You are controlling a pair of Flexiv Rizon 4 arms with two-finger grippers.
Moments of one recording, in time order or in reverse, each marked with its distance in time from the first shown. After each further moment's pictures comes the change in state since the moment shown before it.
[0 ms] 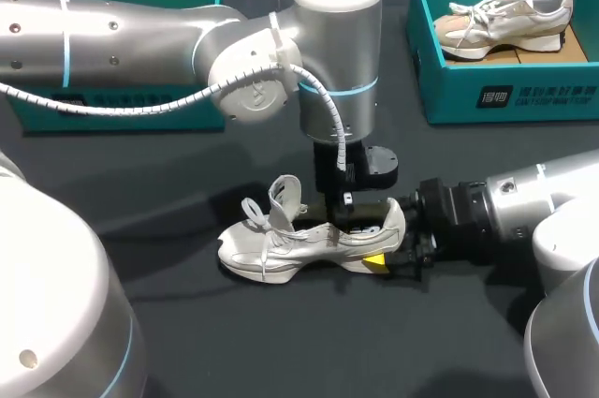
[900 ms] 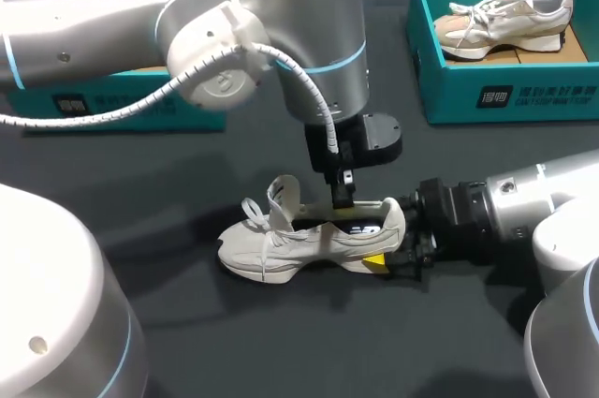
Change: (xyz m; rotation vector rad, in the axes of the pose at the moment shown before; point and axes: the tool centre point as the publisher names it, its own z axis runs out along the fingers) left arm 0.022 -0.012 -0.067 0.130 -0.135 0.016; right arm 0.000 0.000 0.000 0.000 0.000 0.000
